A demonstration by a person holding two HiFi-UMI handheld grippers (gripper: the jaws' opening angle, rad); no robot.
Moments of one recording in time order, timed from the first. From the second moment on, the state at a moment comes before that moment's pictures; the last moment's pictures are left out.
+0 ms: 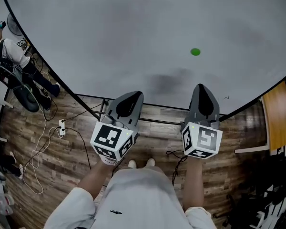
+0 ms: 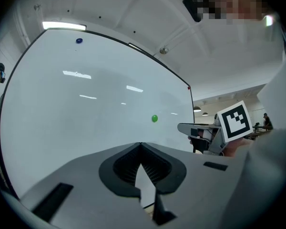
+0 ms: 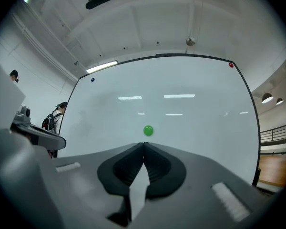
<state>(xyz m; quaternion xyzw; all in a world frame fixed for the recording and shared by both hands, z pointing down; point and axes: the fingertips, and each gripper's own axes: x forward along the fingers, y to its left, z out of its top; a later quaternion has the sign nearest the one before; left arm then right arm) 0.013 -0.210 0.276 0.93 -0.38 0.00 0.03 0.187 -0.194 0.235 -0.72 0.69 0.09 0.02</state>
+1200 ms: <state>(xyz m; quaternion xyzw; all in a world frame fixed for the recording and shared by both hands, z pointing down) 0.008 -0.190 0.310 0.93 -0.38 0.01 0.04 0.173 -0.158 0.308 -0.68 0.73 0.05 0.02</state>
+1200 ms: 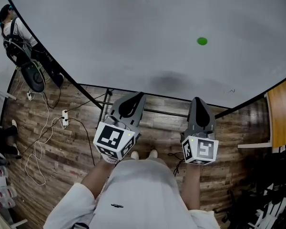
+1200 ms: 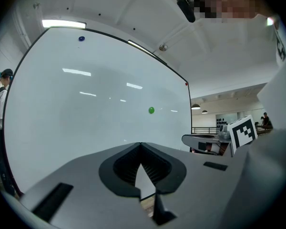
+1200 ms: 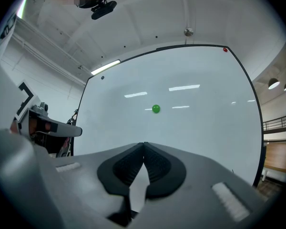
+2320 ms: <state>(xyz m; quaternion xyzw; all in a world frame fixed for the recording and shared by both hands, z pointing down) 0.000 -0.193 0.317 0.92 -0.38 0.02 0.05 0.164 -0.158 0.312 -0.68 0.73 0.04 0.02</state>
